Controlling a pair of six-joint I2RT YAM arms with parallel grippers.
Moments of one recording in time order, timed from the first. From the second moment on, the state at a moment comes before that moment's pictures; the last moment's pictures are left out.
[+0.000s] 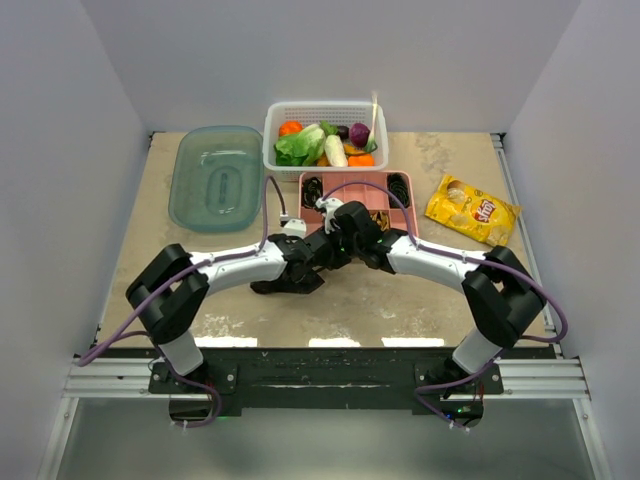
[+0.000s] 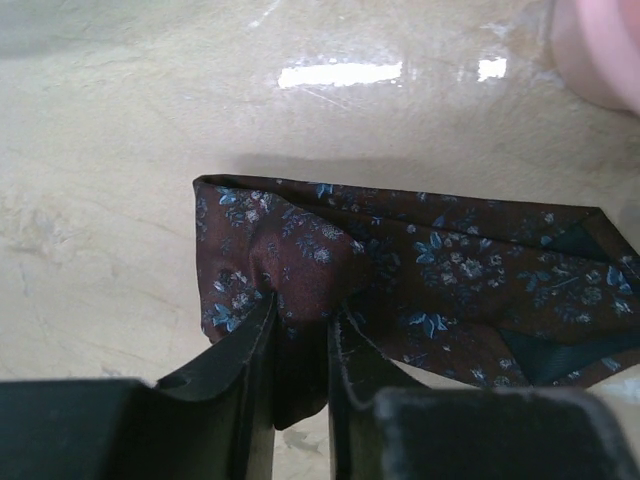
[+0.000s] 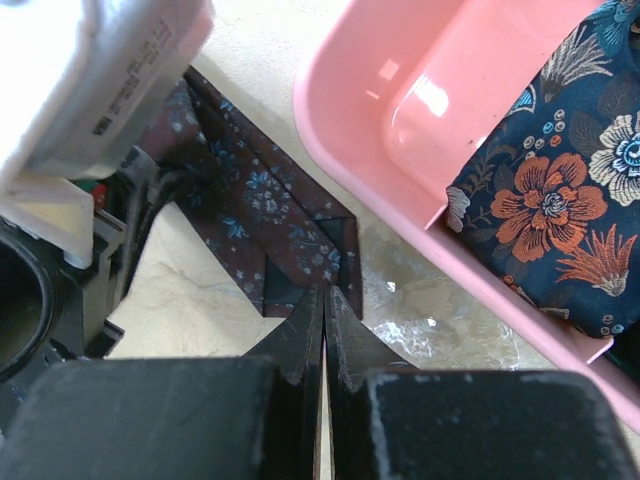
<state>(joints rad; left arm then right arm) -0.88 1.71 1.07 -0.79 -0.65 -0.76 0.76 1.63 1.00 -0.11 -0.17 0.31</state>
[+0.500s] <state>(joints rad) -0.89 1.60 0.99 -0.62 -0.46 -0.76 0.76 1.62 0.99 -0.11 -0.18 0.31</state>
